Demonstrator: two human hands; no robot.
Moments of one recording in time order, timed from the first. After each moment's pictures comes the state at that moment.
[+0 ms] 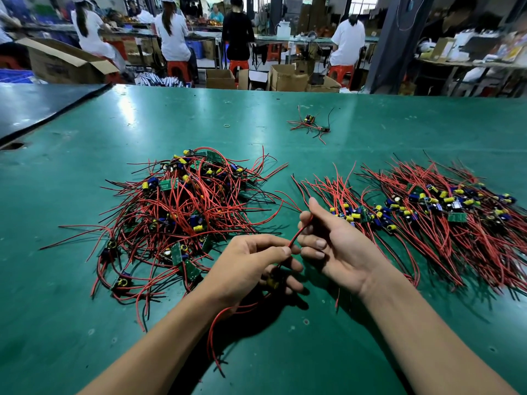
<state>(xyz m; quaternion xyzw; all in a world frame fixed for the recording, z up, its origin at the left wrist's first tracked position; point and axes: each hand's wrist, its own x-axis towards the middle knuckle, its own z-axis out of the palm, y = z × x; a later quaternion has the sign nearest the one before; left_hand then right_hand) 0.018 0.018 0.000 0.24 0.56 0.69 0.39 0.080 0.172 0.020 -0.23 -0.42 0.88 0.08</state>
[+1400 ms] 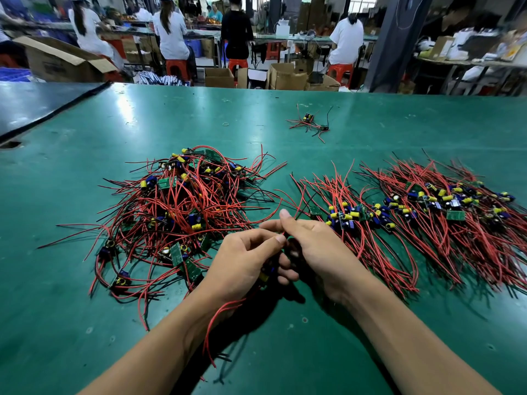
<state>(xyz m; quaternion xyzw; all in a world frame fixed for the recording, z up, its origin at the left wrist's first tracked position) 0.018 0.026 -0.004 0.22 0.55 0.73 0.33 0.081 0.148 0.012 -0.17 -0.60 0.78 0.04</state>
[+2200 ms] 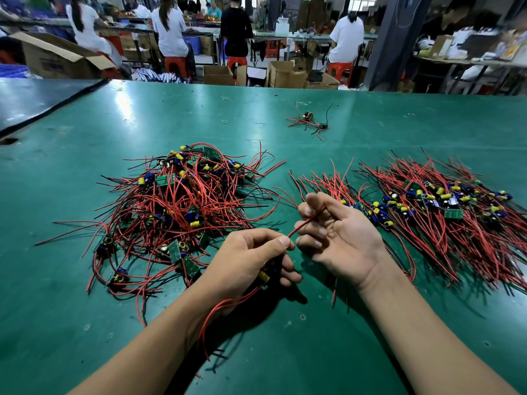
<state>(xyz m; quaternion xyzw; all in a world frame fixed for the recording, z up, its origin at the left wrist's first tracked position) 0.022 0.022 0.003 0.23 0.56 0.71 0.37 0.085 0.185 0.024 -0.15 -0.31 0.94 0.02</state>
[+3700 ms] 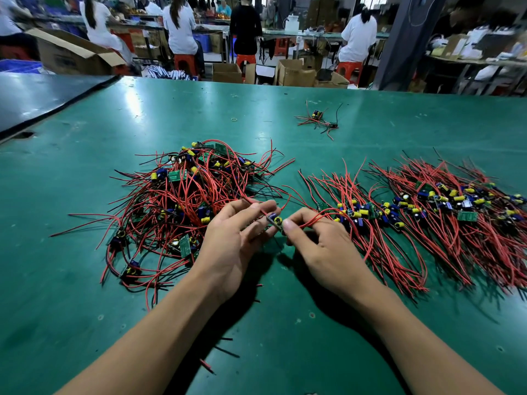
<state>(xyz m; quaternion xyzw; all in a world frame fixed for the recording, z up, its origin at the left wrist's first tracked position) 0.003 0.019 0.014 0.07 0.43 0.85 0.29 0.089 0.151 -0.001 -0.07 -0.87 0.44 0.24</state>
